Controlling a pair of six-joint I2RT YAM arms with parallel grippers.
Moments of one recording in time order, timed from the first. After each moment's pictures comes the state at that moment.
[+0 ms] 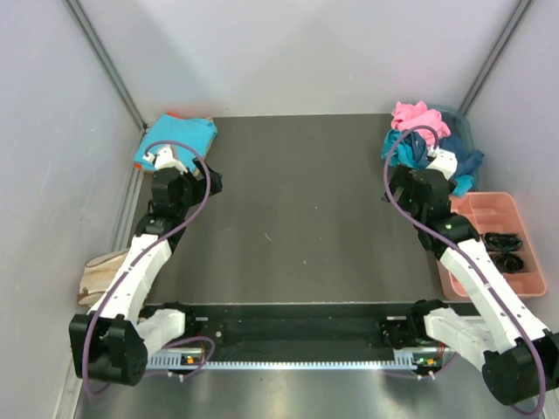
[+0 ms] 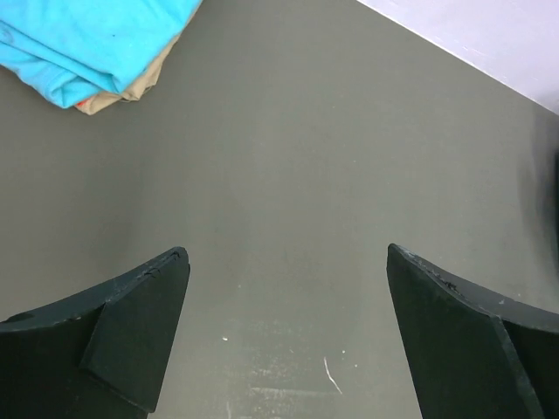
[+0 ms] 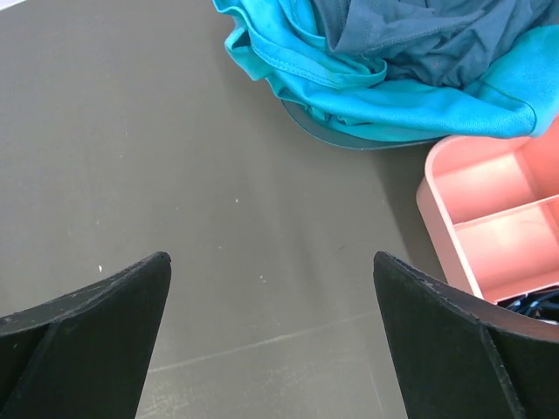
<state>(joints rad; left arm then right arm) -0.12 1.05 0.78 -0.08 -0.03 -0.52 0.29 0.94 0.84 -0.41 0.42 0.41</state>
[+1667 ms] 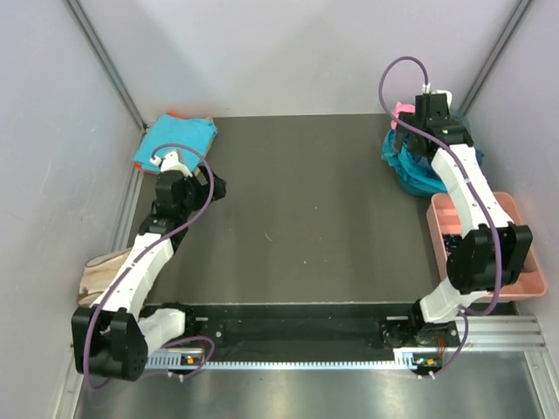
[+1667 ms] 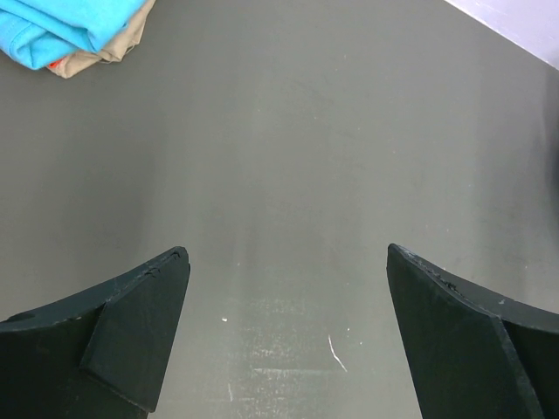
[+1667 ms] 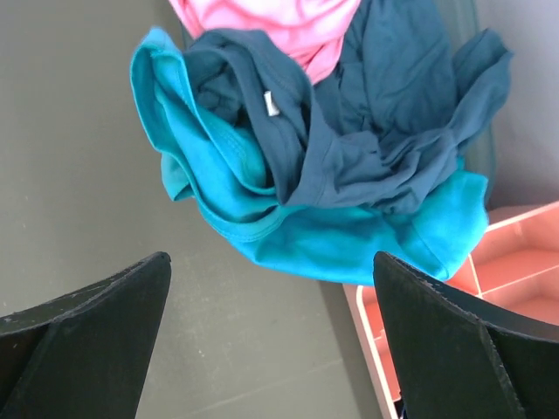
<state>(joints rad) -0.12 1.08 0.75 -0.08 0.01 -0.52 0.10 1.60 1.59 -0.72 0.37 0.19</state>
